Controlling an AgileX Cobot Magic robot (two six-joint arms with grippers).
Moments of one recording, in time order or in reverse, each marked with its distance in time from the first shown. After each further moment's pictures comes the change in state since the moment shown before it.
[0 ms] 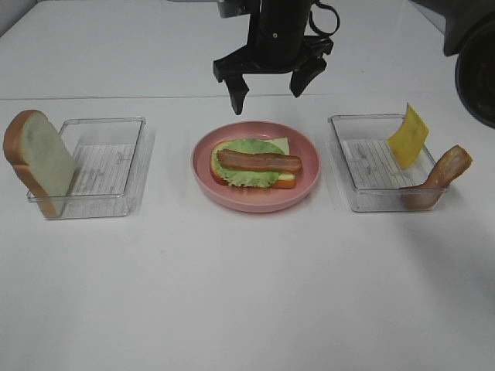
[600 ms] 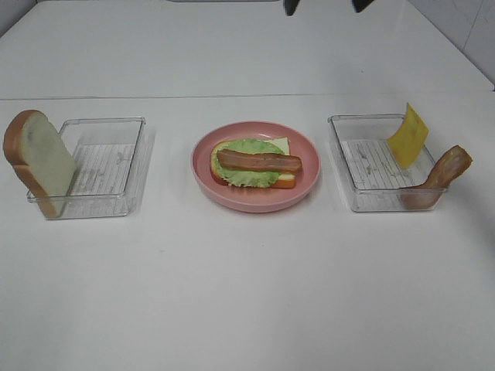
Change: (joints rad) left arm 0.000 0.000 0.000 -0.001 0.000 0.000; right arm -0.184 -0.249 0.044 0.099 -0.001 -0.018
